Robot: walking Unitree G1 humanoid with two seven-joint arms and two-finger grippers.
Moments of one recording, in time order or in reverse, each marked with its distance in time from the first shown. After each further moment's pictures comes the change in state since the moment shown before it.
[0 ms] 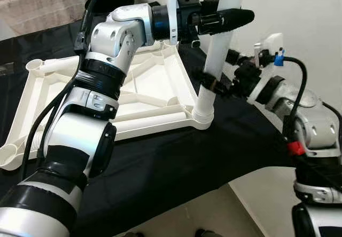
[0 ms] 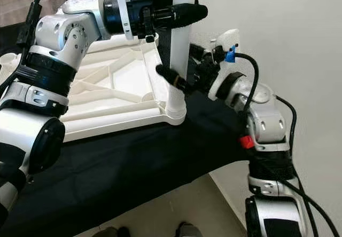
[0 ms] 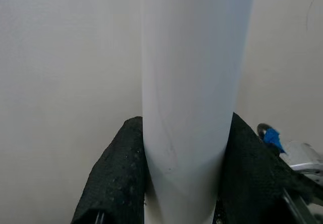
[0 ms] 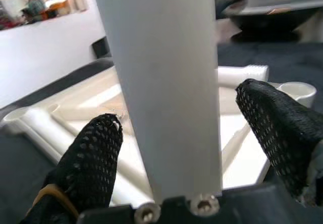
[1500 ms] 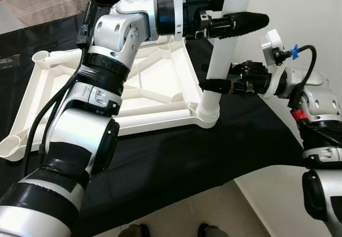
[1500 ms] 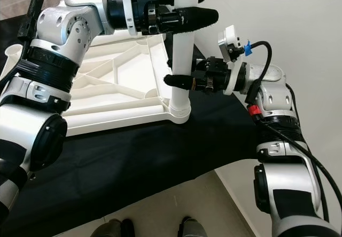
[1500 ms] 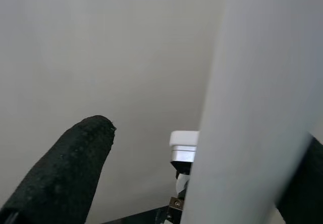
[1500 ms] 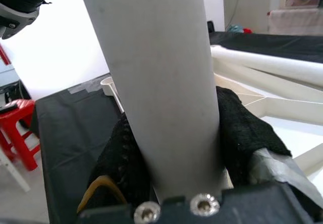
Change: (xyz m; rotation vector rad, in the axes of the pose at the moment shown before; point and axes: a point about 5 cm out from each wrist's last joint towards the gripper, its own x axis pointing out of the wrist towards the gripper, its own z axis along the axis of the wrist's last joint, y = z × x) left arm -0.006 -0.001 0.017 0.037 -0.021 -0.008; right arm 0.000 -0.027 -0.002 -0.029 -0.064 0.349
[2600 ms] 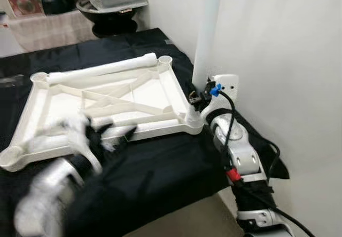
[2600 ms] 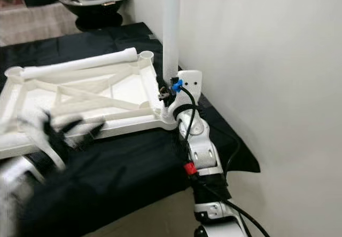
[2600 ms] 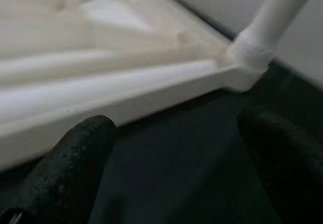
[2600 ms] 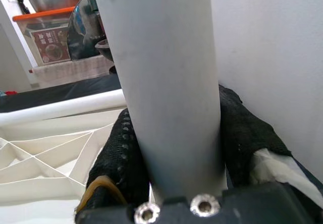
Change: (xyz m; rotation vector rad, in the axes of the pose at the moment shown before) left arm -0.194 -0.169 -0.199 -0.447 0.343 1.011; right arm 0.071 0.059 -0.071 0.096 0.167 -1.068
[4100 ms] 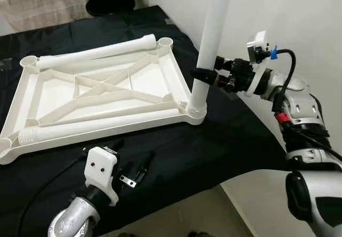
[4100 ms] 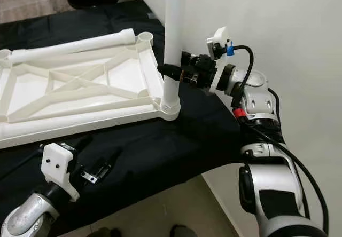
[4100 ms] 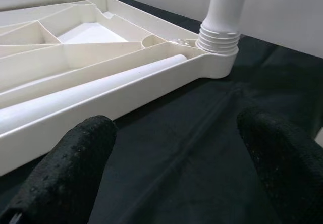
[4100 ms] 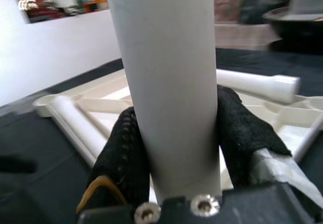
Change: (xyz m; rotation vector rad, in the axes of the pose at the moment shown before) left arm -0.033 -0.046 0.011 0.276 -0.179 -0.008; right arm 0.015 -0.078 0.063 -0.086 -0.157 0.783
